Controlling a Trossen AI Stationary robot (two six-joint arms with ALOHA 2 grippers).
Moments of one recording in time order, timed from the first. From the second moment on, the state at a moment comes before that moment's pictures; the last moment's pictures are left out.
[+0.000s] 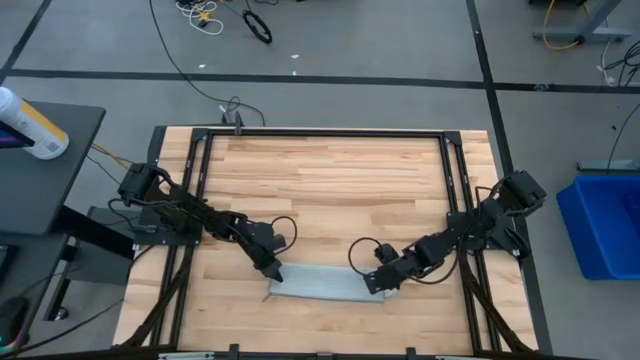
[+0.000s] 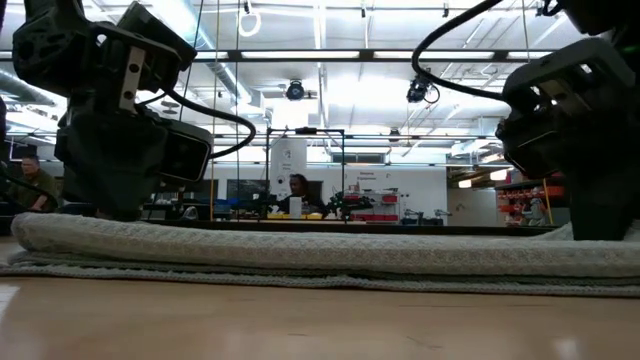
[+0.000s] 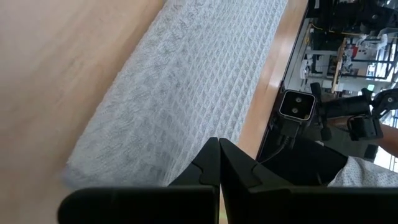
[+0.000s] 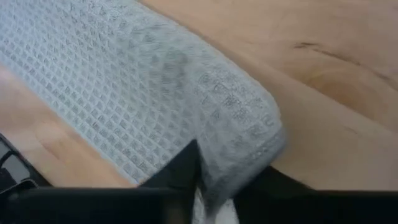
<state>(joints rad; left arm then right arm) -0.22 1.68 0.42 0.55 0.45 -1.20 0.51 1.67 0.68 -0.13 0.04 1.64</state>
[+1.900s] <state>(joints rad) -0.22 1.68 0.42 0.55 0.44 -1.19 0.54 1.67 0.68 0.35 0.18 1.36</state>
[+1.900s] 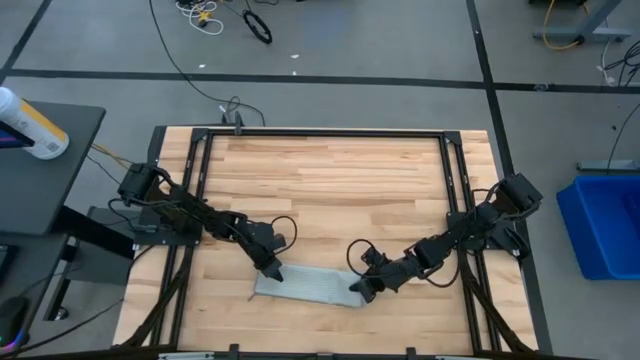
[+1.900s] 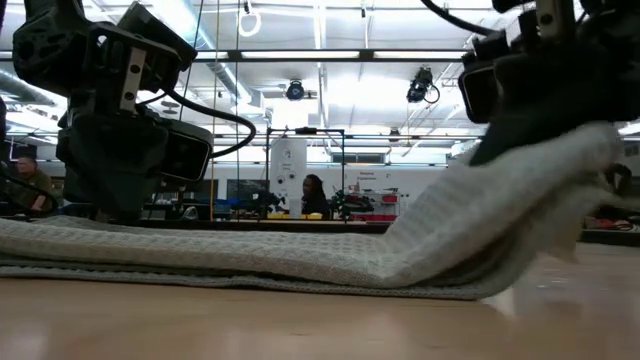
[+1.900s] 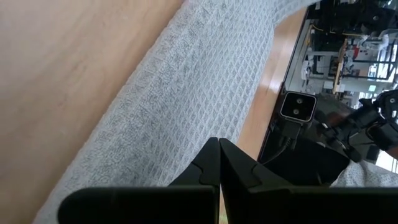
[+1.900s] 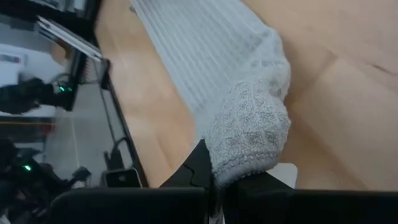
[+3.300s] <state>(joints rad) -0.16 1.56 0.41 0.70 0.29 -1.20 0.30 1.85 0.69 0.91 -0.06 1.19</state>
